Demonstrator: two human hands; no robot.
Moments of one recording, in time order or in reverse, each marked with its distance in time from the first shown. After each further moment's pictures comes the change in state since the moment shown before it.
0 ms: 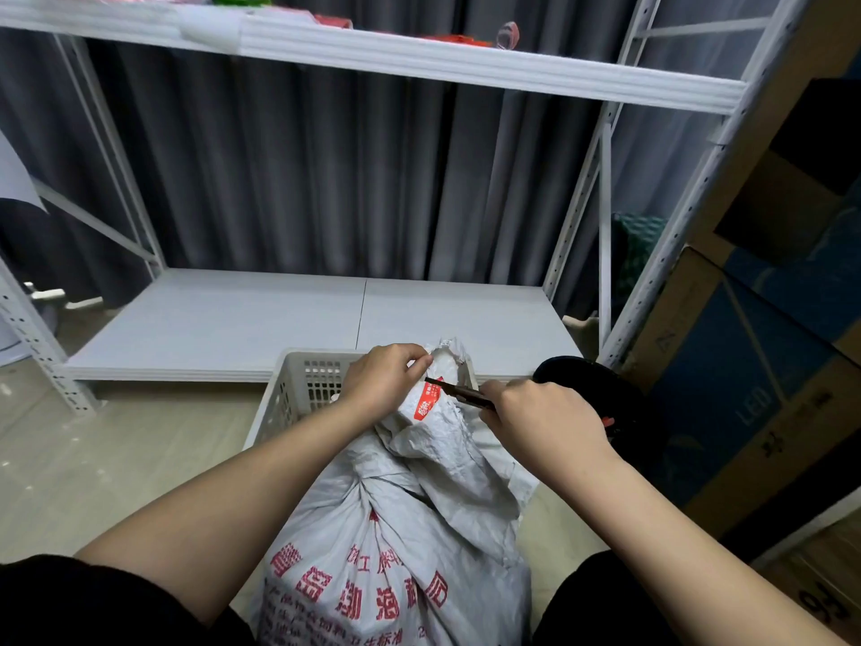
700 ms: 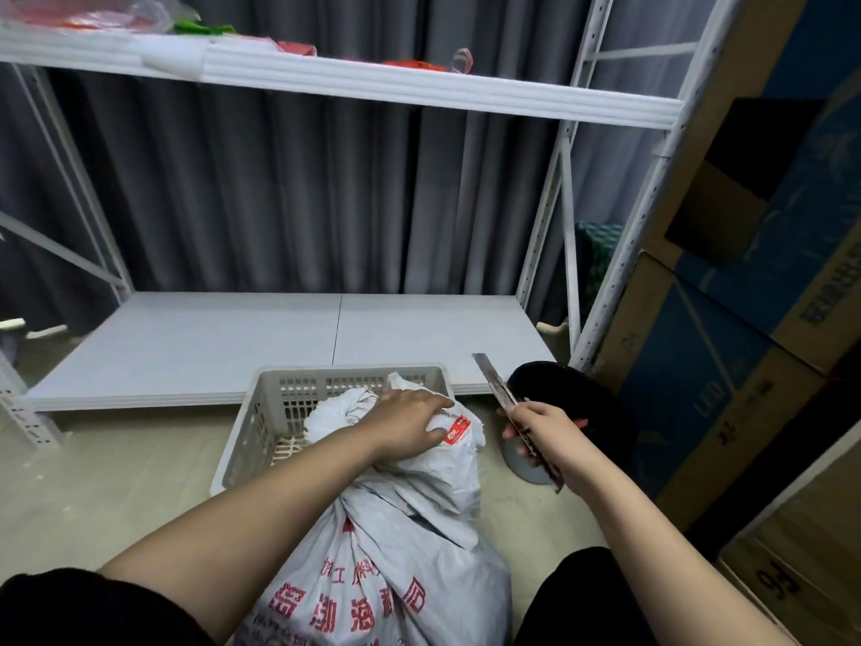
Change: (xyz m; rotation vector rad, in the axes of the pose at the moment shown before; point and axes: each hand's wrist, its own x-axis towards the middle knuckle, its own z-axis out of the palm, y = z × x) left_hand -0.009 0.033 0.038 0.299 -0.401 0.304; right_hand -0.017 0.054 0.059 1.511 -0.197 0.743
